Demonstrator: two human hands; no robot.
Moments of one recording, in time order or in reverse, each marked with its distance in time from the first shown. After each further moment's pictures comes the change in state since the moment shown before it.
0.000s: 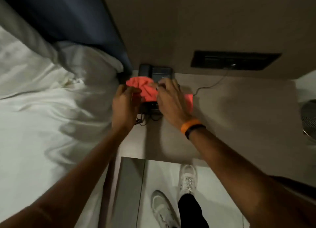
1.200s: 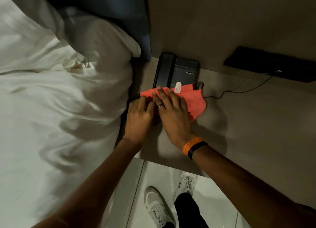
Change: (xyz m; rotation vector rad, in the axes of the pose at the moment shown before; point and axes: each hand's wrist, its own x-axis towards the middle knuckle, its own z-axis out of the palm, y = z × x) left_hand -0.028 -0.060 0.042 0.449 -0.127 0.157; right_hand 0.010 -0.023 0.089 -0.195 -0.313 -0.100
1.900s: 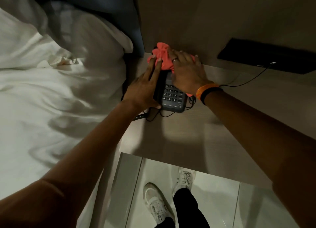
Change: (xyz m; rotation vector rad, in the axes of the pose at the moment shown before) left_hand 0.092 -0.004 -0.011 -0.155 -0.402 0.068; right_hand 0.080 0.084 -0.059 -0.014 -0.017 0.078
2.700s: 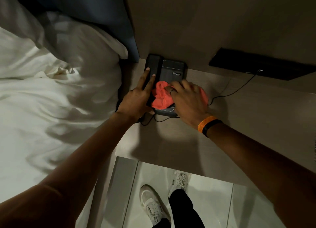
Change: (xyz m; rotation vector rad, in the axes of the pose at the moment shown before) left_hand -0.009 0.003 0.010 0.007 0.040 -0.040; right_hand -0.065 0.008 0.026 -0.192 0.057 -0.097
